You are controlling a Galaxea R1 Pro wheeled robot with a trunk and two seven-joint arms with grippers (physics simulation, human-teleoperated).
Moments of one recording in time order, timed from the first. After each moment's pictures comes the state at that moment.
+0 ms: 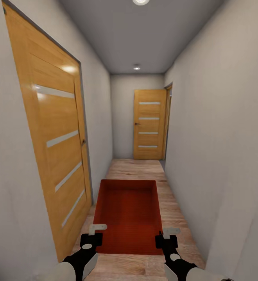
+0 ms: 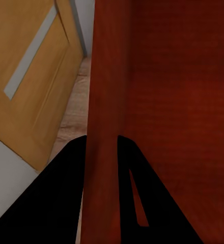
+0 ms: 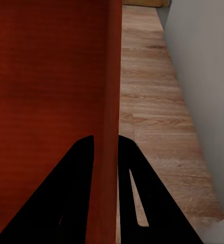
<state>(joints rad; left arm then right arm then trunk) -0.63 -0.14 -0.12 -0.13 0.06 -0.14 0.30 -0.63 0.12 0.44 -0.02 -0.32 -0.41 -0.21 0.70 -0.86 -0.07</state>
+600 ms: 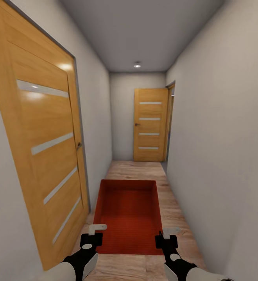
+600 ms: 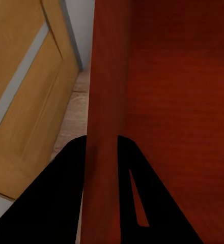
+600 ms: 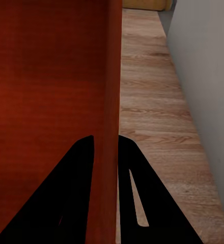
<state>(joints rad) -0.63 -0.14 -0.12 -0.13 0.06 -0.14 0.30 -0.63 0.12 0.44 -0.02 -0.32 -0.41 -0.21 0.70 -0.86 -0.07</state>
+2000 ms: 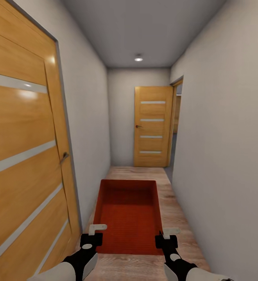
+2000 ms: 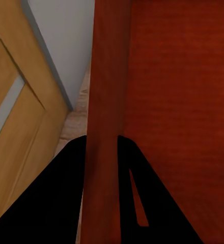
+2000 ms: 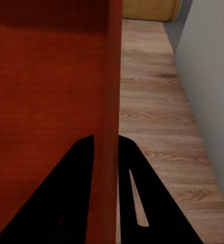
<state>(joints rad) -0.63 -0.14 -0.12 -0.13 0.06 -0.14 0.30 -0.63 0.12 0.44 -0.02 -0.32 -0.41 -0.21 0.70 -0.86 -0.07</state>
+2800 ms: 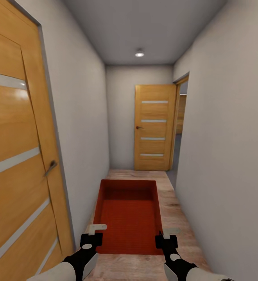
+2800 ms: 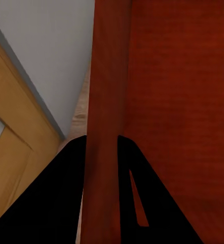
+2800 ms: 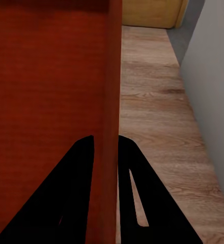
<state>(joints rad) -0.63 -0.14 -0.12 -0.13 0.06 -0.14 0.30 -0.63 0.12 0.44 -0.02 -0.32 -0.41 -0.21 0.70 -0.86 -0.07</state>
